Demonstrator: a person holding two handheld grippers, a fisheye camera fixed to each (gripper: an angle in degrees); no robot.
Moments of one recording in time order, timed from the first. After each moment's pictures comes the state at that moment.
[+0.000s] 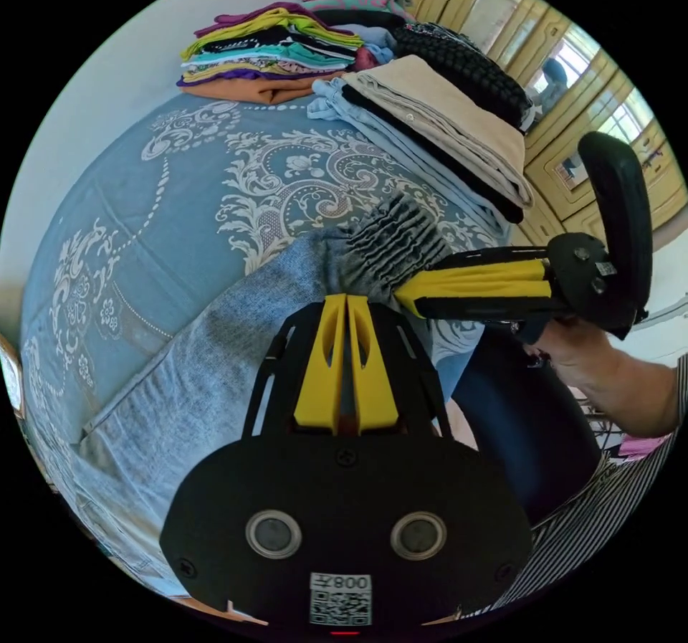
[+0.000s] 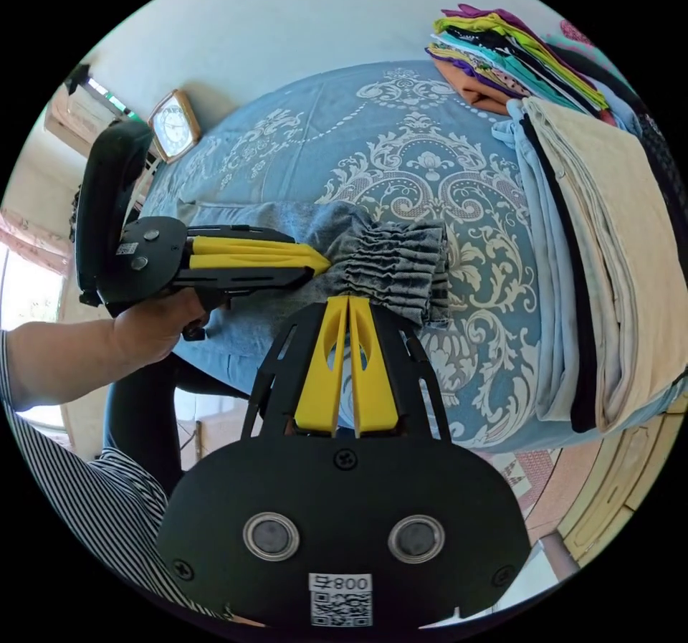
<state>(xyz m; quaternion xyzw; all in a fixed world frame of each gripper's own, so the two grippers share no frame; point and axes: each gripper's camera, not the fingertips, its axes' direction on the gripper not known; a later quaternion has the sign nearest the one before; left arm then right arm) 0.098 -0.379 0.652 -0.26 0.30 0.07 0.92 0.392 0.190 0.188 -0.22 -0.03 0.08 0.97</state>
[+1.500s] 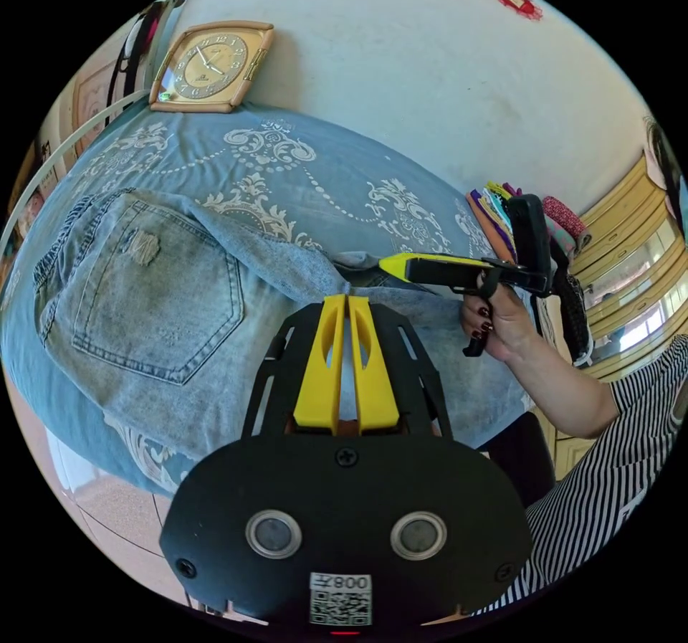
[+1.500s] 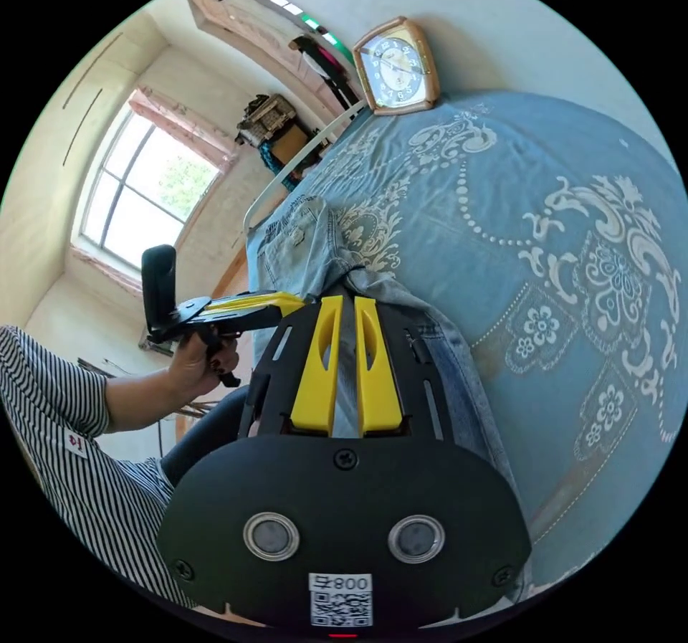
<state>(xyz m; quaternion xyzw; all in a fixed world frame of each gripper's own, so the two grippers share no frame) -0.416 -0.004 0.453 -0.14 0.14 -0.35 0.91 0.013 -0.072 0.521 -0.23 -0.35 -0.16 0.90</state>
